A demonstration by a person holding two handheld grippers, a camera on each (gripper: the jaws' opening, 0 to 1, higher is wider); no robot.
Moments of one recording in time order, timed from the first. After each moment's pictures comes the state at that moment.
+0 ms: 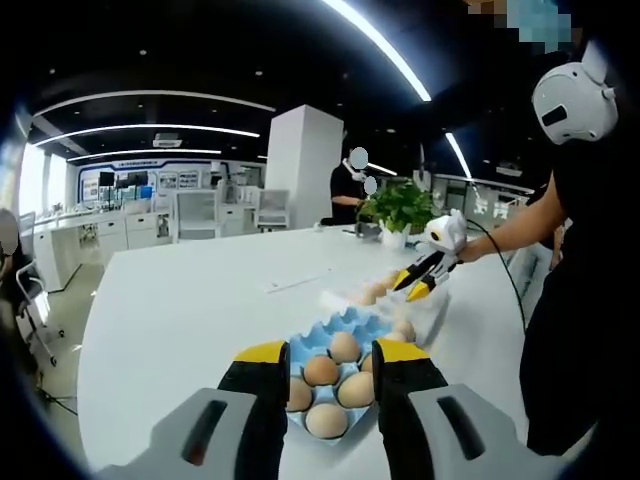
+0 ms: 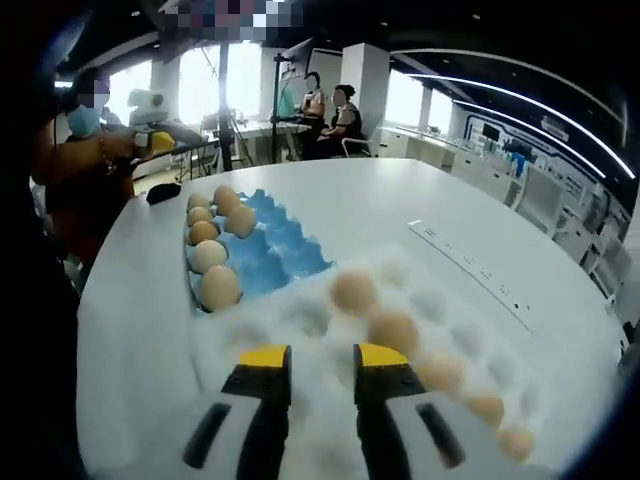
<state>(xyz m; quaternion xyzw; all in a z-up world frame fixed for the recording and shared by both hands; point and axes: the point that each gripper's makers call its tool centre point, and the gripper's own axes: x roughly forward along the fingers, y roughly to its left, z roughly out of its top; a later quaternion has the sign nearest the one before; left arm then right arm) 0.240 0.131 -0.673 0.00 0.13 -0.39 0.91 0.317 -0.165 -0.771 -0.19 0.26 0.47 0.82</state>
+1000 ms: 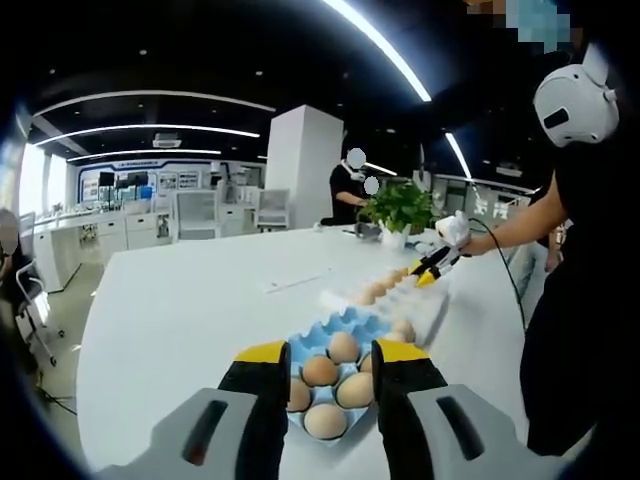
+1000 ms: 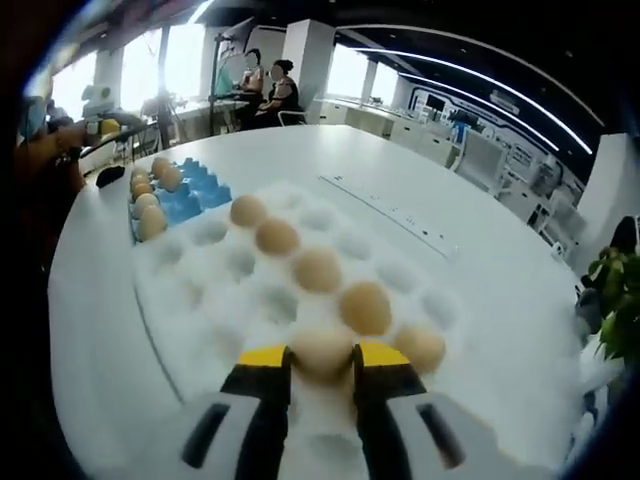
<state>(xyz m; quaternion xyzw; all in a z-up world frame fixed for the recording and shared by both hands) 0.241 0.131 -0.674 0.00 0.13 -0.39 0.91 0.337 -0.275 -0.782 -0.21 0.30 0.35 0.86</state>
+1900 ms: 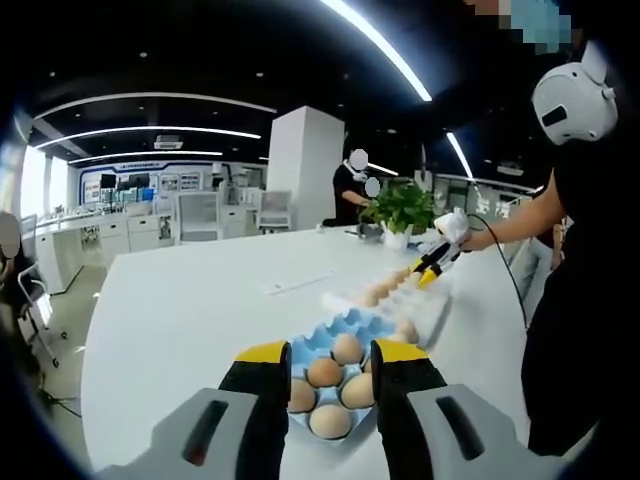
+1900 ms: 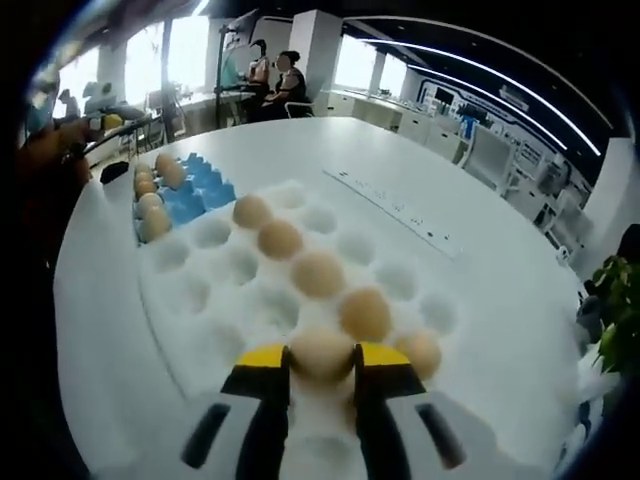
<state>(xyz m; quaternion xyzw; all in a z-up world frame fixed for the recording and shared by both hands) 0.242 0.135 -0.670 0.00 0.12 -0.38 0.92 0.334 -0.267 -0.763 -0.22 0.32 0.36 0.85</state>
